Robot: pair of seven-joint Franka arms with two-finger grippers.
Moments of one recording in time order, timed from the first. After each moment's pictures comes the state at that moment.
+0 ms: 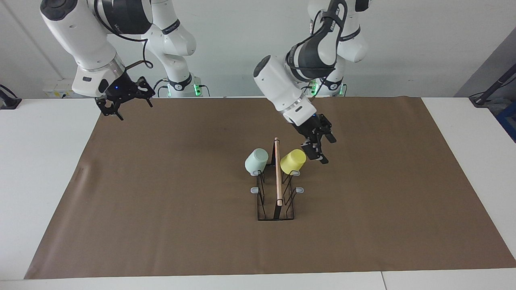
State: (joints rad) left arm -0.92 0.28 0.38 -1.65 0.72 1.91 -1.86; right arm -0.25 -0.04 0.25 -1.69 0.04 1.59 -0.45
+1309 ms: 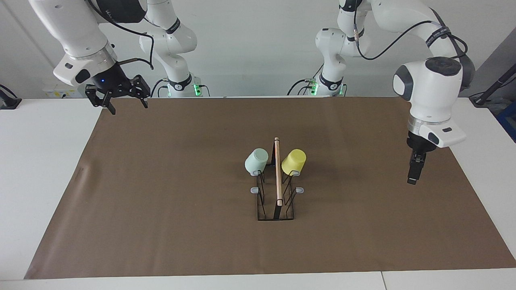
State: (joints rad) left arm -0.31 0.23 0.34 -1.68 0.05 2.23 -0.90; right arm 0.13 -0.02 -0.13 -1.59 0.04 1.54 -0.20
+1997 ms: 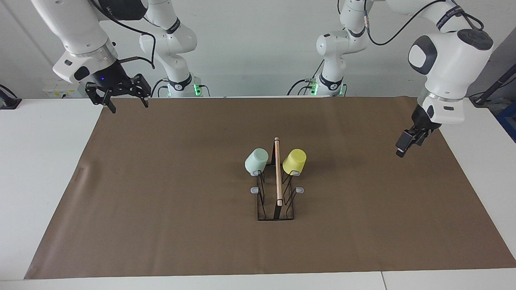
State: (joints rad) left arm 0.13 0.08 -0.17 -1.68 0.03 1.90 -0.38; right arm 0.14 -0.02 -0.14 -1.58 0.04 1.54 -0.16
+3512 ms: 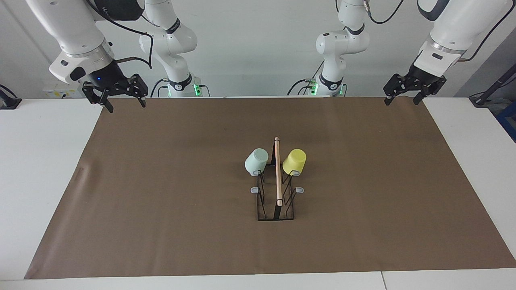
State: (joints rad) left arm 0.06 -0.03 -0.10 -1.56 -0.04 1.50 -0.01; right arm 0.14 -0.02 -0.15 -1.58 0.04 1.53 -0.16
